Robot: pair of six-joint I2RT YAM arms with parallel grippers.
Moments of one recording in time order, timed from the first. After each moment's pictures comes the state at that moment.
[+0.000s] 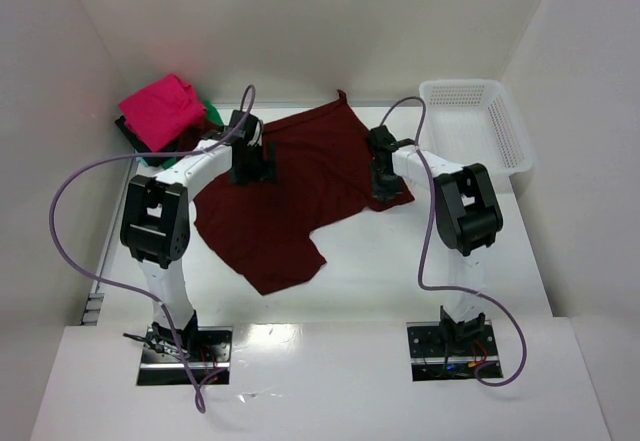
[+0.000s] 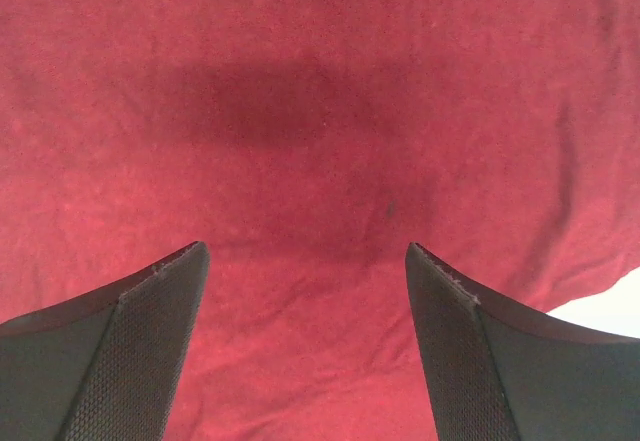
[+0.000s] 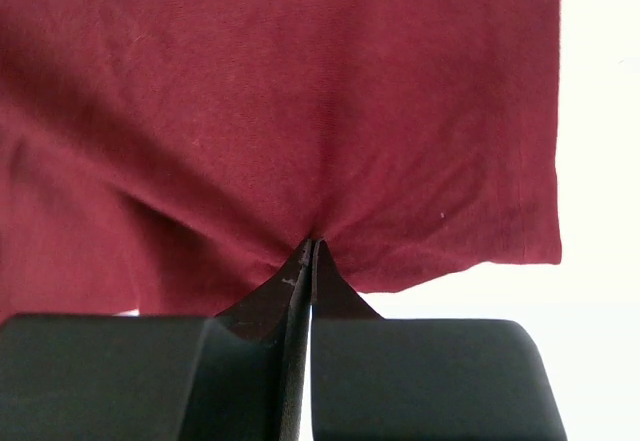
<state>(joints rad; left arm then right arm) -0.26 1.91 1.47 -0.62 0.04 -0.33 0.35 2.01 1.42 -0.67 0.16 0.29</state>
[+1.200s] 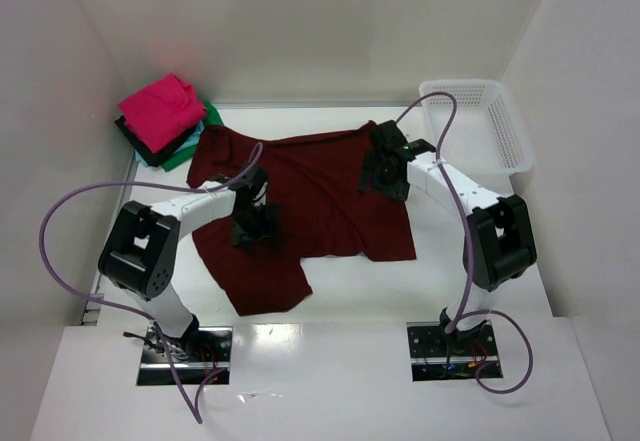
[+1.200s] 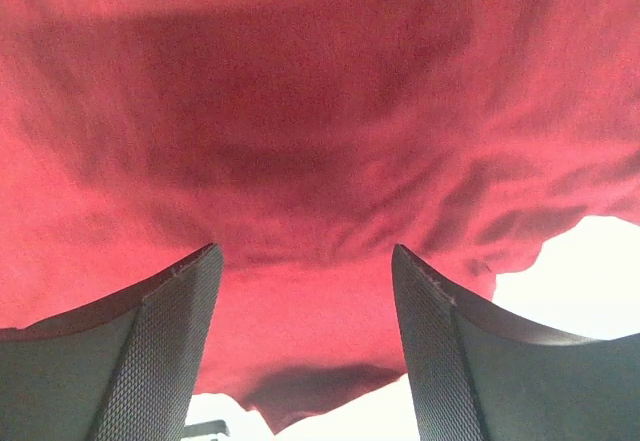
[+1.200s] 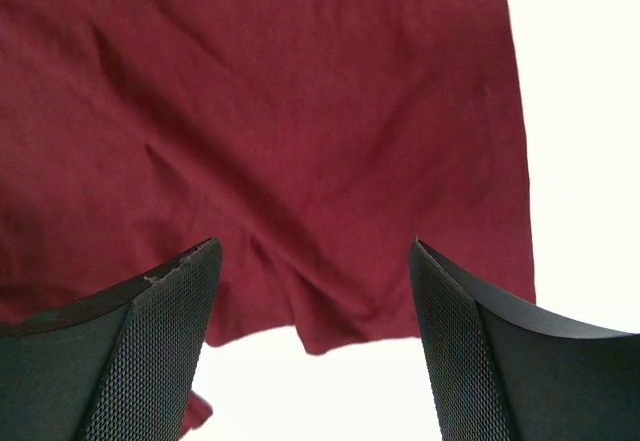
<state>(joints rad) -0.39 1.70 1.04 -0.72 0.14 -0.47 0.42 1.66 1.31 -0.75 0.14 0.64</state>
